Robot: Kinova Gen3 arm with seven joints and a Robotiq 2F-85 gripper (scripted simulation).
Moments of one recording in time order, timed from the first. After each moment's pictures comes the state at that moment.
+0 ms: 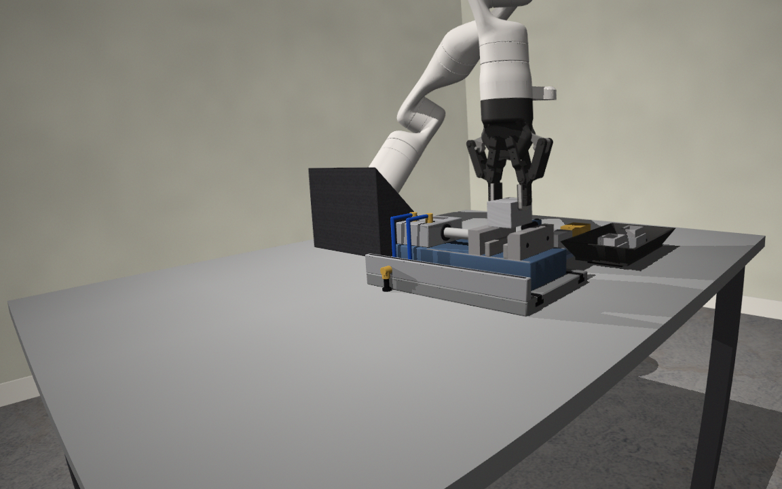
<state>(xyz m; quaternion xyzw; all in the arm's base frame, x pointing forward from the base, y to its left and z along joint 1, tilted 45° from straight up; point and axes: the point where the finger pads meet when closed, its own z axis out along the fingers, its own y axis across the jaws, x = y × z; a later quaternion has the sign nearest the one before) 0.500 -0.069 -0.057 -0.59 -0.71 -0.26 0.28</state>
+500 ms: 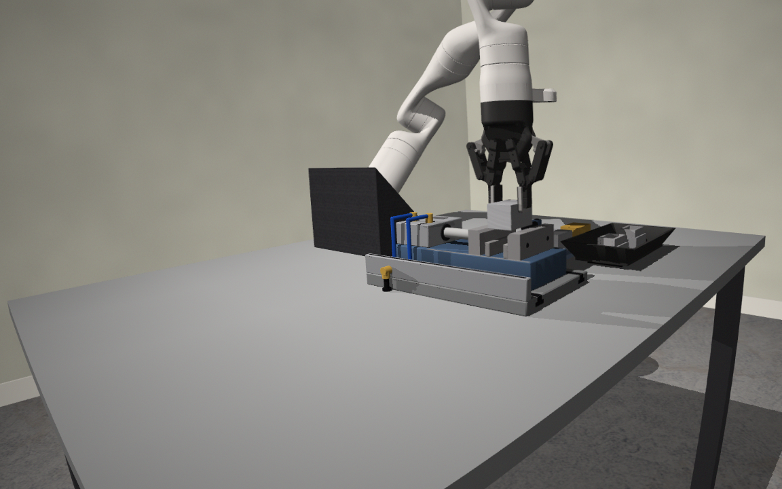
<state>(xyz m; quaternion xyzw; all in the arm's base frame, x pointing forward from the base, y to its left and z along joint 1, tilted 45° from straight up) 0.500 -0.067 -0.060 -0.59 -0.71 -0.26 0.28</state>
